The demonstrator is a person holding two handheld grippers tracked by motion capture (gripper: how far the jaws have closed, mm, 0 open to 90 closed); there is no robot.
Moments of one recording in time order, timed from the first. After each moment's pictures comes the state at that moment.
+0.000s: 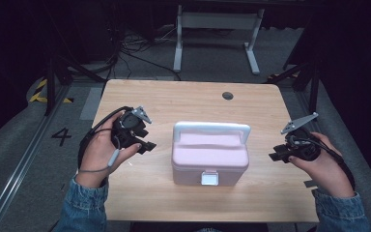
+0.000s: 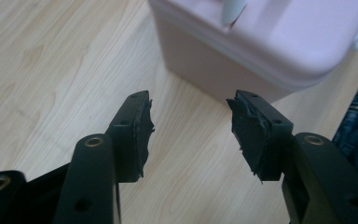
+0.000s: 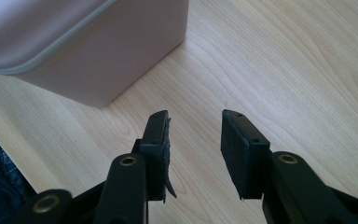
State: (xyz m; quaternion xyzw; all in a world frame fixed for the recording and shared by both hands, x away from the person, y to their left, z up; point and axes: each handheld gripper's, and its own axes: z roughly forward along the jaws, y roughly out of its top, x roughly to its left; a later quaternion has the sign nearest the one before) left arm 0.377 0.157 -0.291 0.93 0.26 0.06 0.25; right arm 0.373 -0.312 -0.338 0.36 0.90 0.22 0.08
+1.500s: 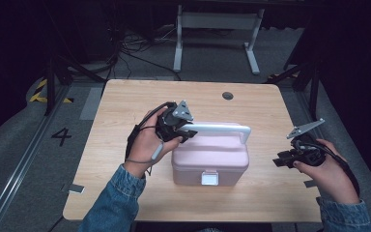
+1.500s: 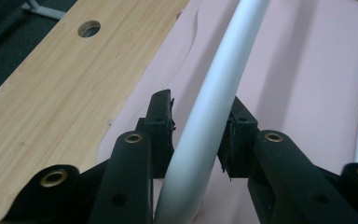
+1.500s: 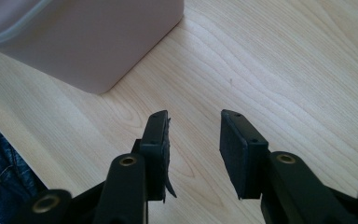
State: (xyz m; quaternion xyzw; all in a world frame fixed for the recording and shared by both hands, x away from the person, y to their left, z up) left arm 0.395 0.069 -0.299 0.92 0.17 0.13 0.34; right arm 0.364 -0.328 -0.350 0.39 0.89 0.23 0.06
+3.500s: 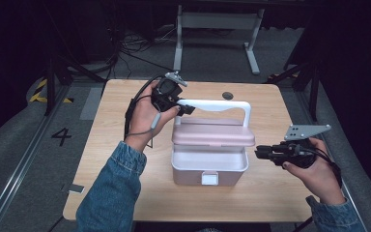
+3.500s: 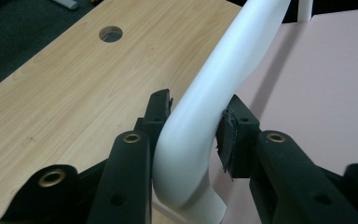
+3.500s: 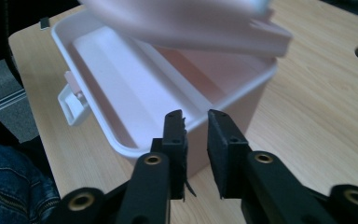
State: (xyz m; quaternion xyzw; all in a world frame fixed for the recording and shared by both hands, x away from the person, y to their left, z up) left arm 0.450 0.082 -0.264 0.89 0.25 0.07 0.38; right arm 0.342 -0.288 -0.333 0.28 0.85 0.43 0.09
